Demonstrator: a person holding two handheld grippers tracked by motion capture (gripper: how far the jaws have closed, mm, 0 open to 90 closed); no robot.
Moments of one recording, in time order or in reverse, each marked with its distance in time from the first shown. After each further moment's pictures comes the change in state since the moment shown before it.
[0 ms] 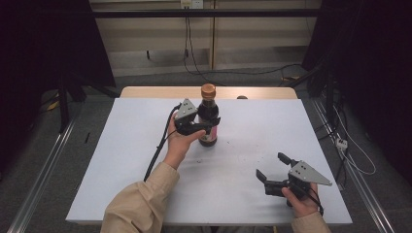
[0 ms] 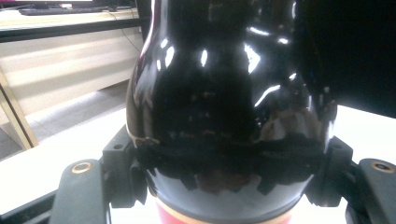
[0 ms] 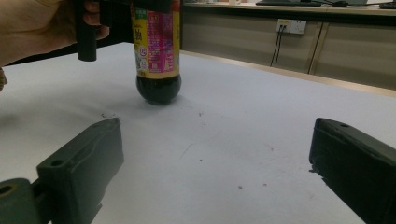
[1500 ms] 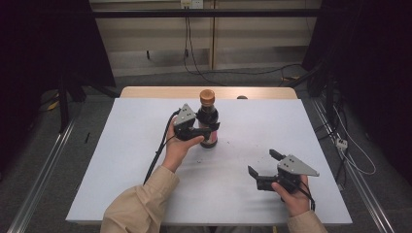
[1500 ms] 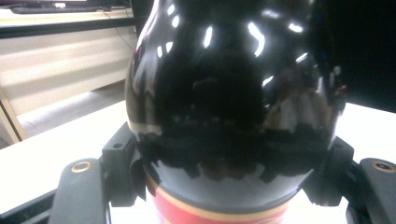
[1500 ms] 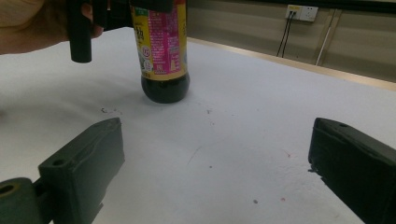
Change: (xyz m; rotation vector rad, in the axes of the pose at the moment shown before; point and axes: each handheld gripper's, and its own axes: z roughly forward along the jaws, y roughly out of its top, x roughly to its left) left arm -0.005 -0.016 -0.006 0.000 -0.022 -0.018; right arm 0.007 0.008 0.024 0.068 0.017 -0.017
